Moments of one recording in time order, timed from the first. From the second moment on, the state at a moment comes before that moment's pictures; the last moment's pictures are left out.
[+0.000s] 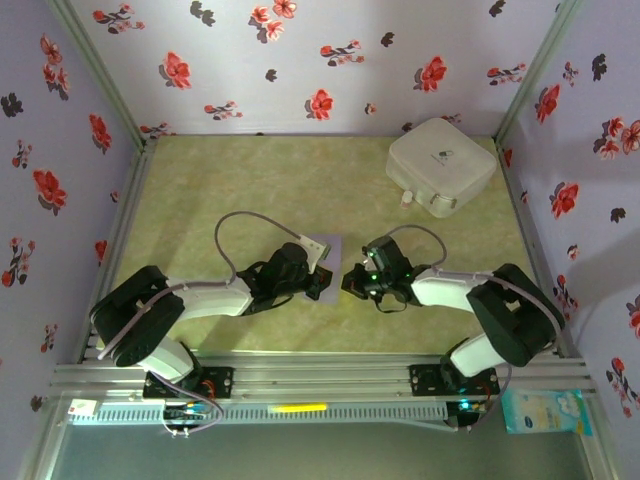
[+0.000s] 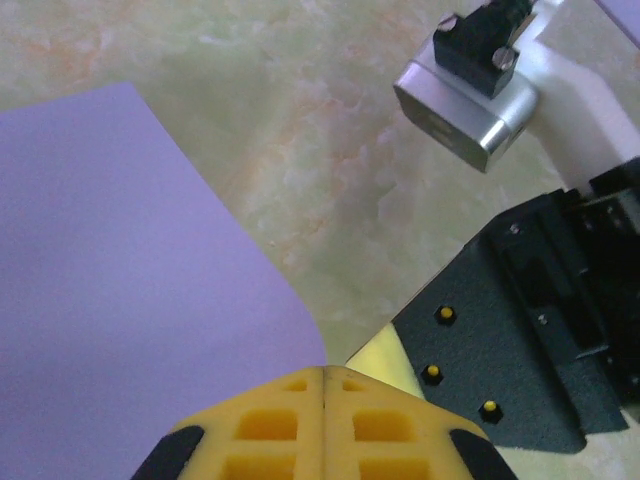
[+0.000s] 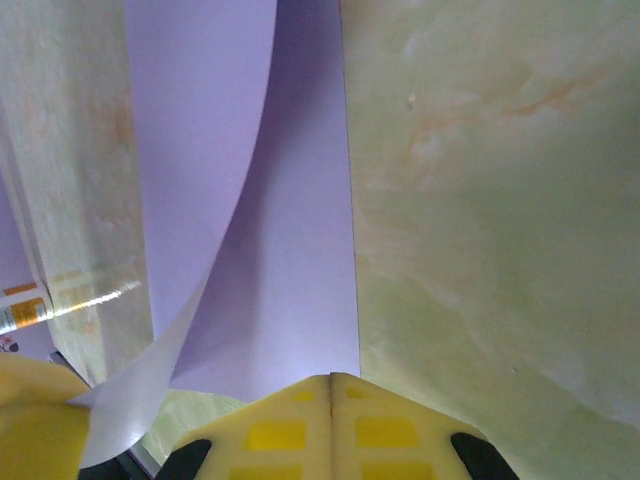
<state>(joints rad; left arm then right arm) -0.94 1.54 0.64 0.30 0.08 -0.41 0.66 1.49 0.52 0.09 -0.43 0.98</state>
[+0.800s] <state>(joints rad) -0.88 1.54 0.58 0.37 0.09 -0.50 0.73 1.59 0.69 -0.14 -0.30 0.85</state>
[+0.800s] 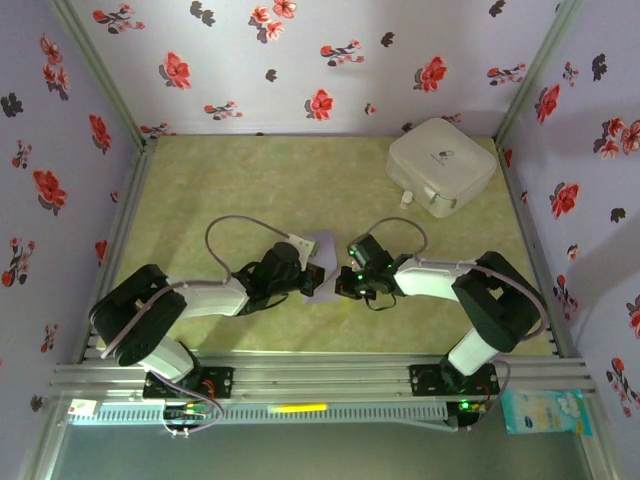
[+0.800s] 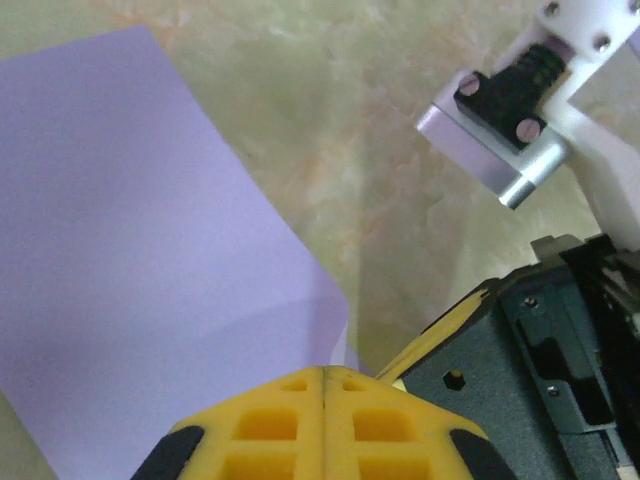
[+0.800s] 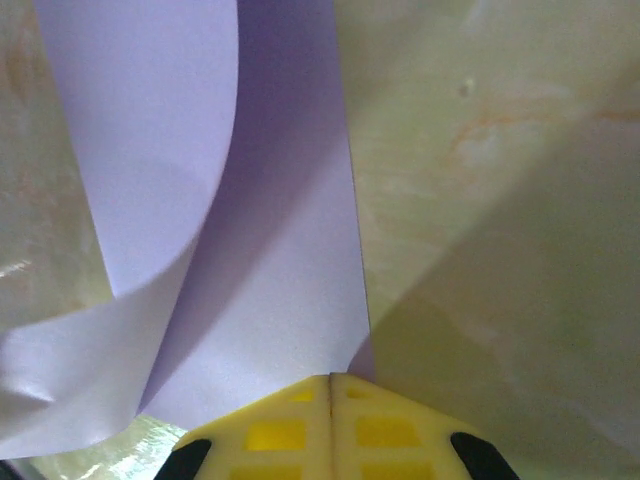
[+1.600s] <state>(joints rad) -0.86 1.58 0.57 0.45 0.14 -0.55 0.72 1.54 0.65 0.02 -0.39 0.92</state>
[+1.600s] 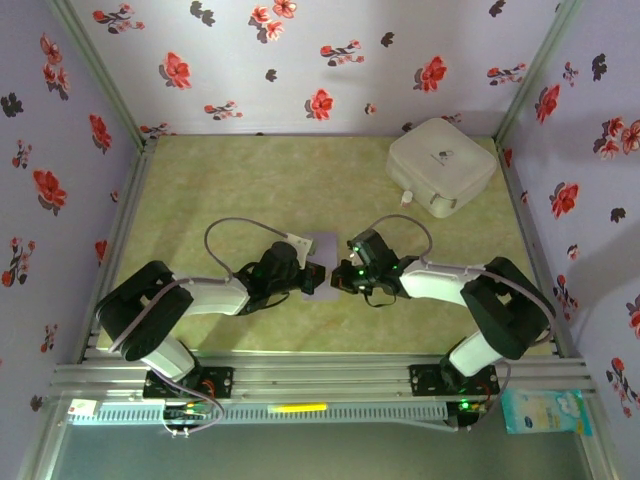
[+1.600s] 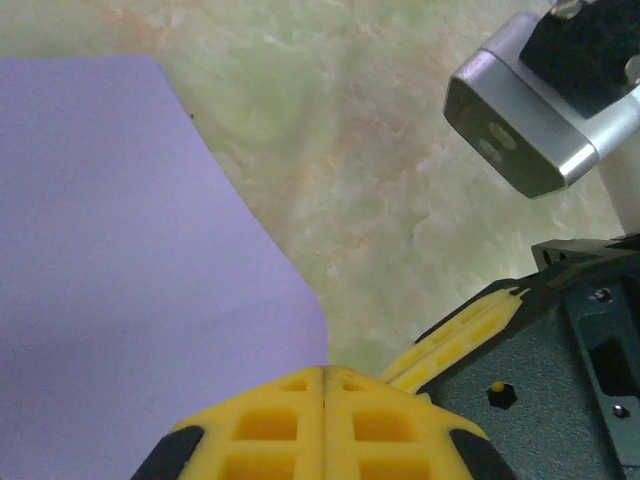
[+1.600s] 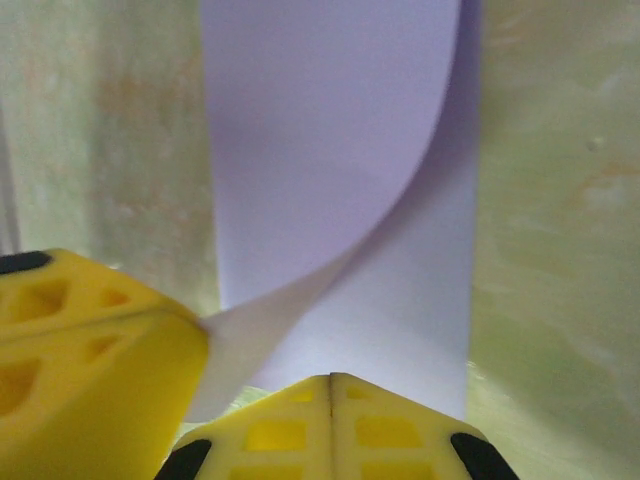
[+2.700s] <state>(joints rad) -0.83 1.53 0.57 0.31 0.23 -0.50 0.72 1.59 0.63 0.13 -0.41 0.98</state>
